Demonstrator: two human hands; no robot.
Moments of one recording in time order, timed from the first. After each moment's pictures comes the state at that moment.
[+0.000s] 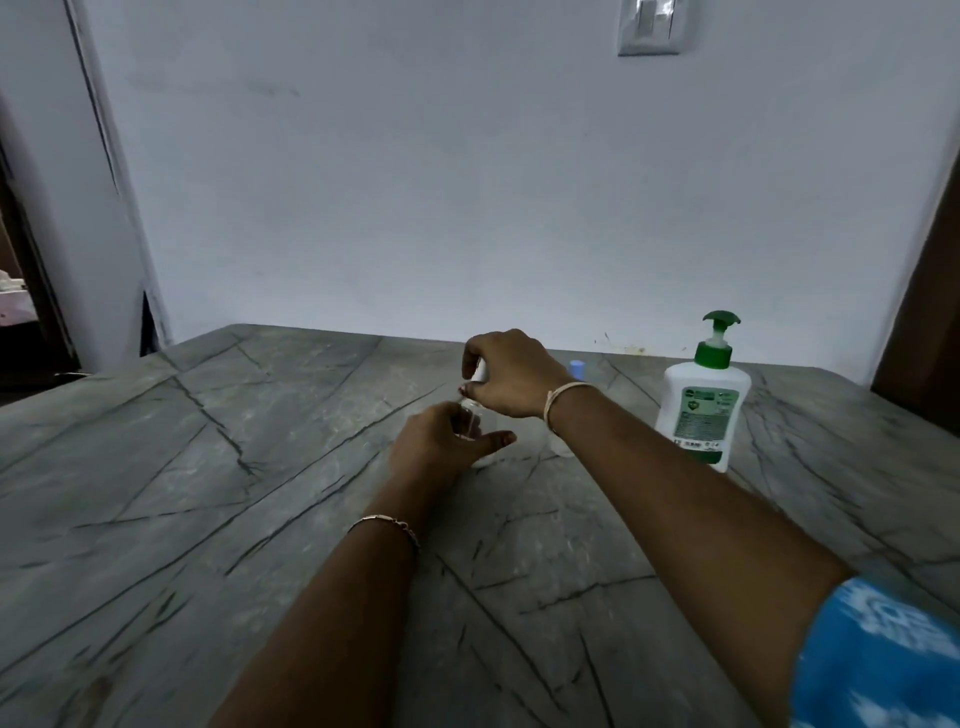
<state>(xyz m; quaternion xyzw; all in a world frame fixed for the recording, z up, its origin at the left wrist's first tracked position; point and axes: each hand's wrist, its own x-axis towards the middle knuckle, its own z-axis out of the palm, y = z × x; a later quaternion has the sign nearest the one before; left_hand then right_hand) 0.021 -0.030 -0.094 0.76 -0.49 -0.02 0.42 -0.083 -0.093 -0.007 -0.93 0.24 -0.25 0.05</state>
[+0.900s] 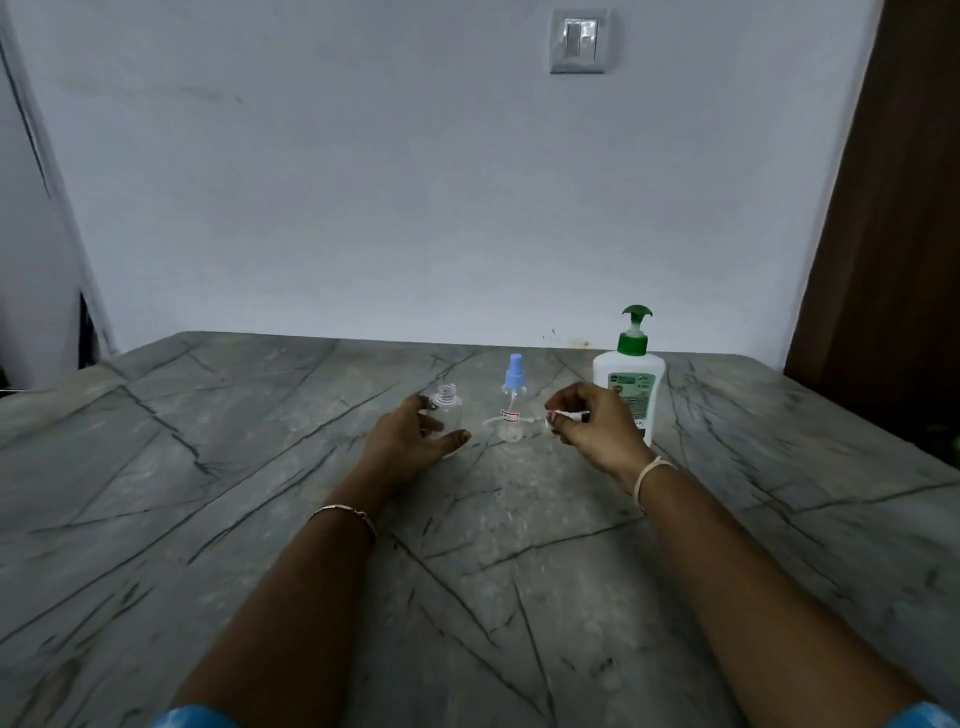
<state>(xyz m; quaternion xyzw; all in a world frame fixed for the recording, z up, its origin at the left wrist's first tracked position) 0.008 -0.023 -0.094 0.73 -0.54 -0.06 0.42 -0.214 -0.112 -0.075 -0.75 0.36 -0.44 0.34</state>
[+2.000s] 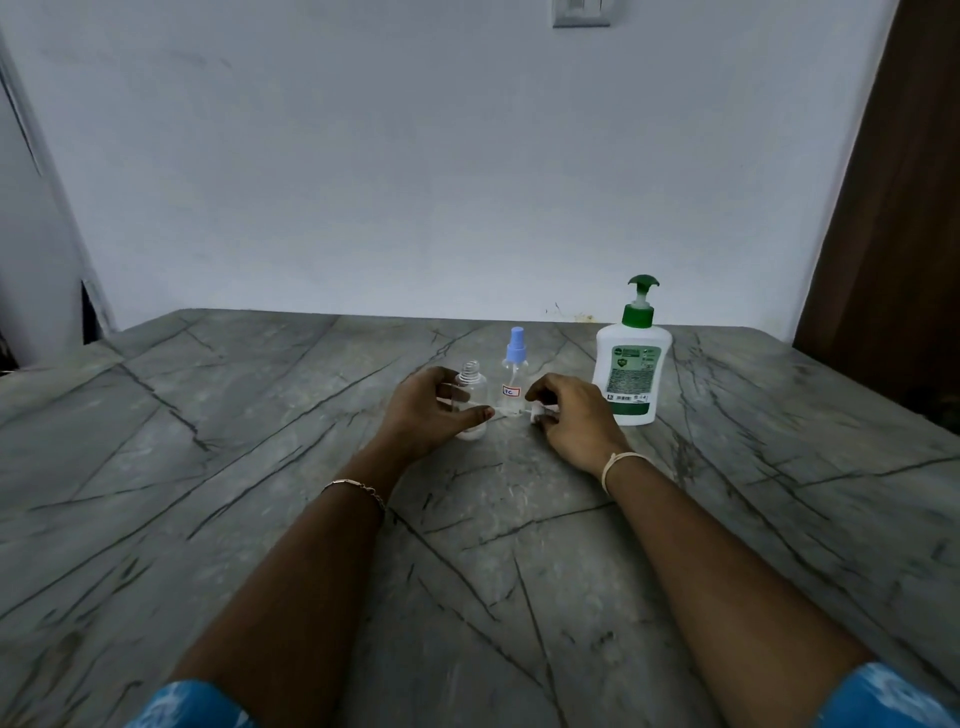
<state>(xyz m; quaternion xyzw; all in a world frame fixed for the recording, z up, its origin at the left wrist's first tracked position) -0.017 -0.028 -0.088 0.68 -0.56 -0.08 0.47 -0.198 -0.112 -0.096 -0.85 0.36 -0.36 0.14</state>
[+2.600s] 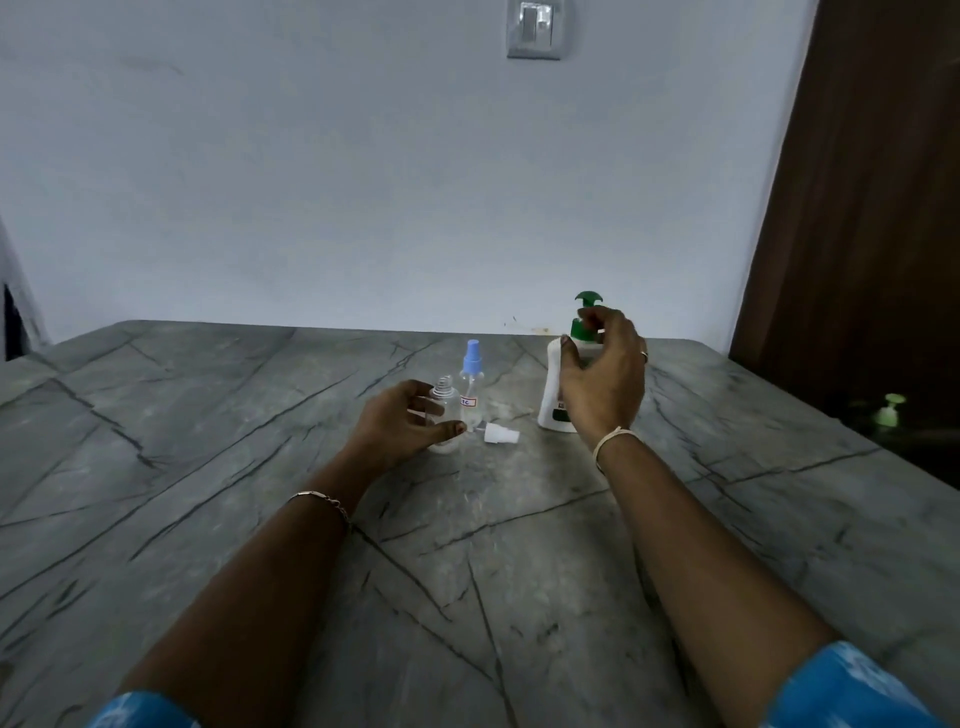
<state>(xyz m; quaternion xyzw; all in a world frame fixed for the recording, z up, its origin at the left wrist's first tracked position) -0.027 -0.032 -0.090 0.65 -0.57 -0.13 0.49 -0.233 -0.112 -0.054 -0.62 0.41 -0.67 0.07</state>
